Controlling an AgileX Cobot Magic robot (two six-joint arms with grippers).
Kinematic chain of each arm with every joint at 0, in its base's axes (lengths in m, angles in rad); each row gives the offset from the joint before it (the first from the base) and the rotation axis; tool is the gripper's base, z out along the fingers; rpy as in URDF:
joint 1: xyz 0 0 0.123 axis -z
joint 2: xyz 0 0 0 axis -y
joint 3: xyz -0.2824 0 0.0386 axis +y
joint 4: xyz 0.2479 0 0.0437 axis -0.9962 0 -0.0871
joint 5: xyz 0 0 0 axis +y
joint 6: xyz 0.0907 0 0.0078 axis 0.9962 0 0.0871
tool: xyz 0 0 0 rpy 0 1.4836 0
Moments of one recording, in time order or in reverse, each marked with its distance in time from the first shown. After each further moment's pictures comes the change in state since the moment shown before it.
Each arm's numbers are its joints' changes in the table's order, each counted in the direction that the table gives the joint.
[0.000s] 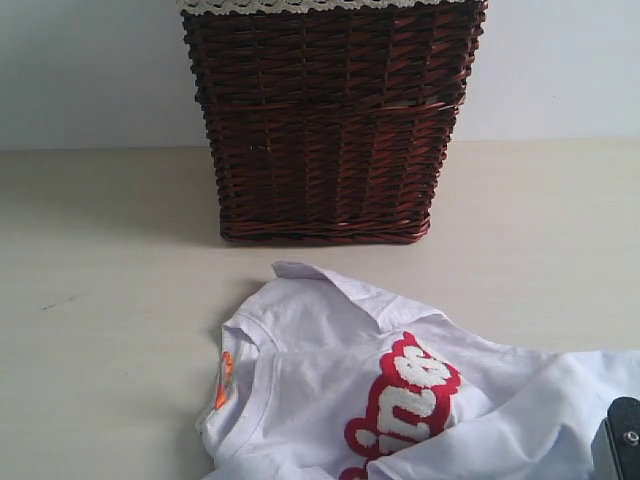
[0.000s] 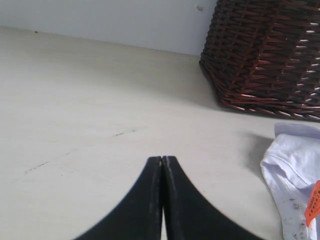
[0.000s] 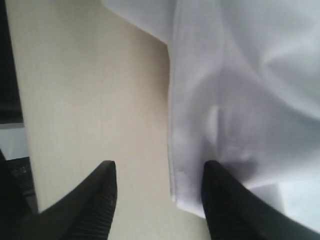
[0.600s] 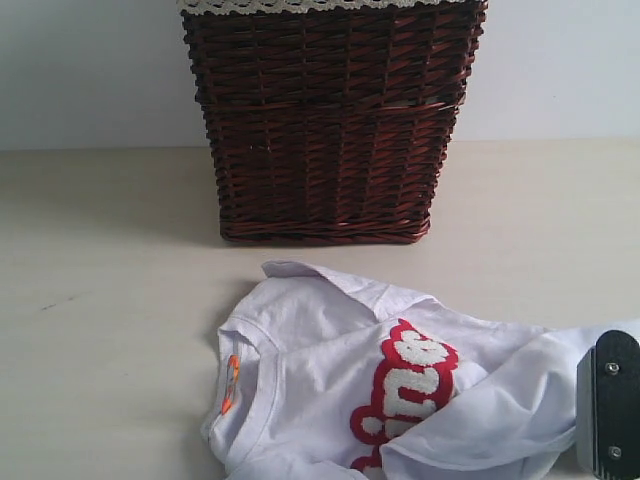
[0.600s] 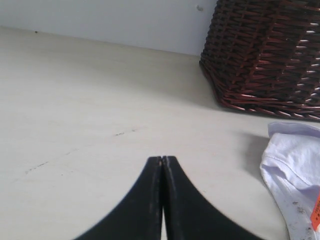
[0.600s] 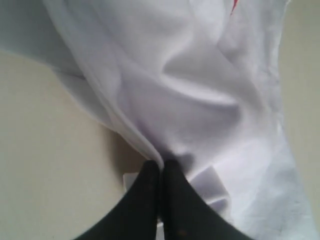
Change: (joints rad) left arm 0.000 0.000 0.000 0.000 0.000 0.000; right arm 0.000 -0.068 0.004 0.042 -0.382 0.033
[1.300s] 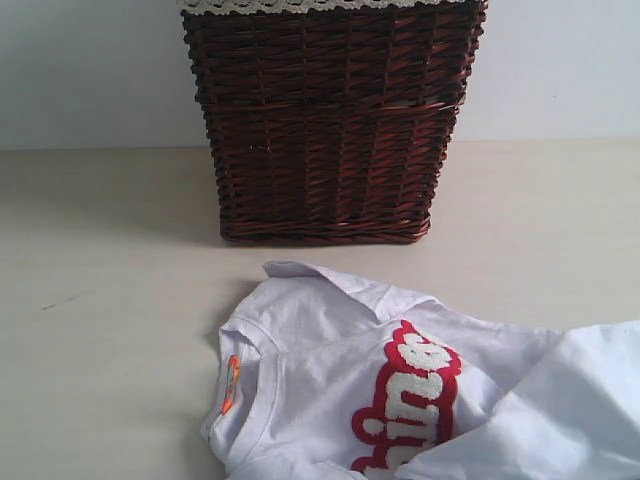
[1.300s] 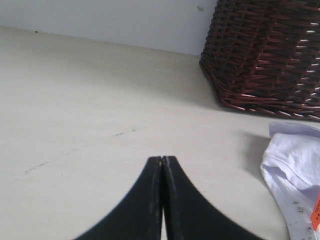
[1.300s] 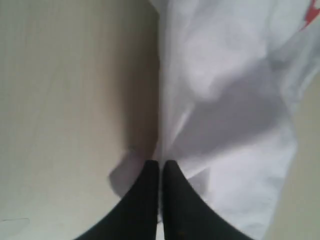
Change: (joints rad) left arm 0.000 0.000 0.000 0.000 0.000 0.000; right arm 0.000 0.320 -0.129 0.266 0.551 -0.144
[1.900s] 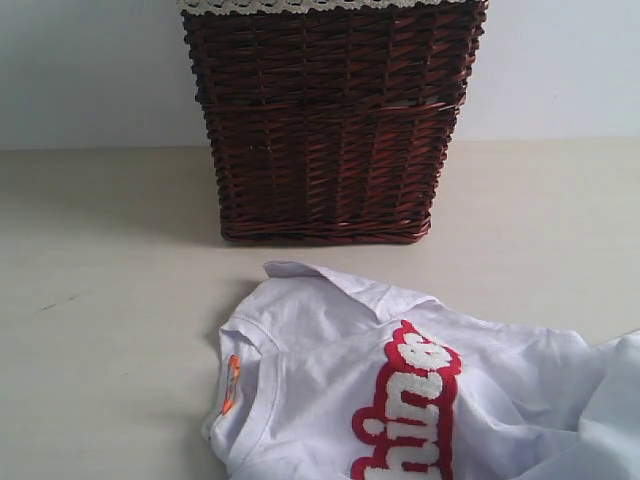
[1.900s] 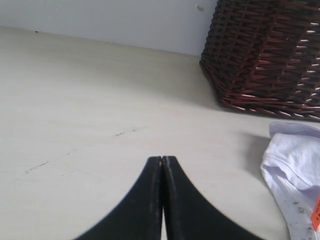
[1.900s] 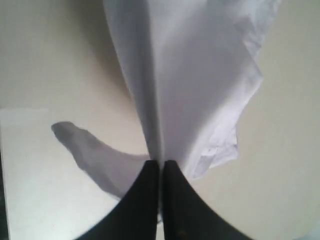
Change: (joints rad) left arm 0.000 0.000 0.000 0.000 0.000 0.000; right arm 0.109 0.144 -0.213 0.193 0.335 -0.006
